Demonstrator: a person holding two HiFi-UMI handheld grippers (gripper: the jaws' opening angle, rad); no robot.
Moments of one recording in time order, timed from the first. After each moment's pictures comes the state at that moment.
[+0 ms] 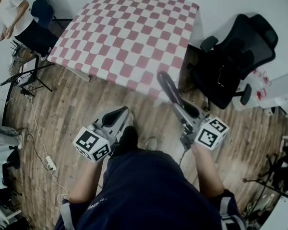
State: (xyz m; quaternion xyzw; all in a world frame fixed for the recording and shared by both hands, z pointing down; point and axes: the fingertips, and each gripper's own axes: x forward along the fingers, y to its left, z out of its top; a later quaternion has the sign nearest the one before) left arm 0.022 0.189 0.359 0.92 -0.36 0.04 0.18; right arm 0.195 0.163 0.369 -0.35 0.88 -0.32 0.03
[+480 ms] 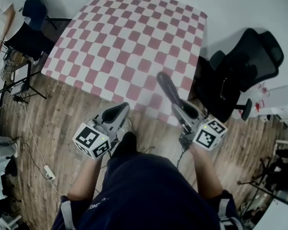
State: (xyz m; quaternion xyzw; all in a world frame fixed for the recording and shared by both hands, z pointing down) left arm -0.039 0.037 0.377 0.92 -0.35 0.03 0.20; right arm 0.130 0.026 0.389 -0.38 0.87 -0.32 -0.01
